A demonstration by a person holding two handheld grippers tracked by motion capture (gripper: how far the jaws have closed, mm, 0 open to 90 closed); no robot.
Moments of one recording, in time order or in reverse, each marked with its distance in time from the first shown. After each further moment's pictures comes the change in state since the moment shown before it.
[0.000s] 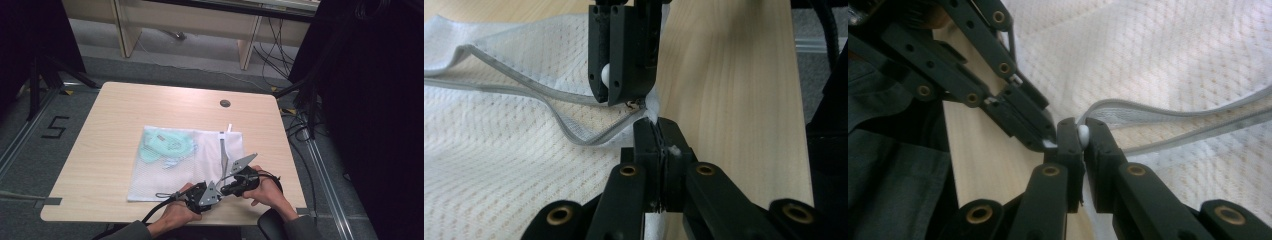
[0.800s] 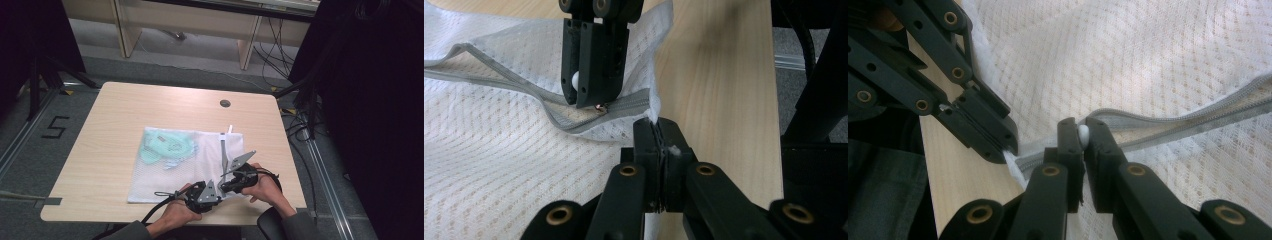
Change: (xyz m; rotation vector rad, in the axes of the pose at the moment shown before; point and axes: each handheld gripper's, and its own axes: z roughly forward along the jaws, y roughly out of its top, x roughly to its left) left arm -0.001 0.001 -0.002 -0.020 -0.045 -0.055; right arm -0.011 0.003 0.005 0.015 -0.018 0.018
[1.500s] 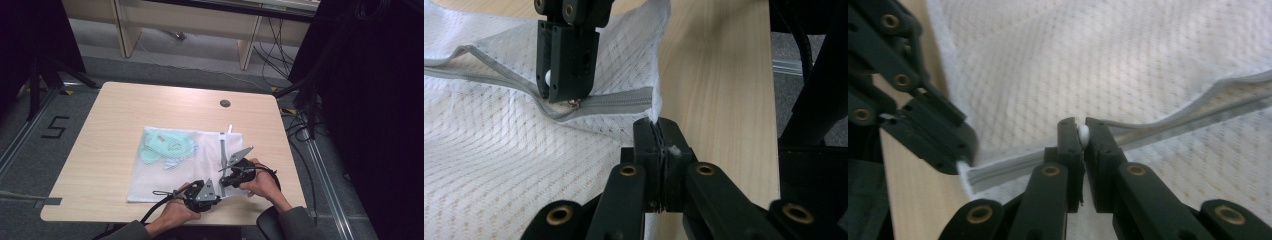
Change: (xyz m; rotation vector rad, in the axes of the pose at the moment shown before) left arm 0.002 0.000 -0.004 -0.013 0.006 -0.024; right arm -0.013 0.009 0.003 0.007 -0.060 -0.010
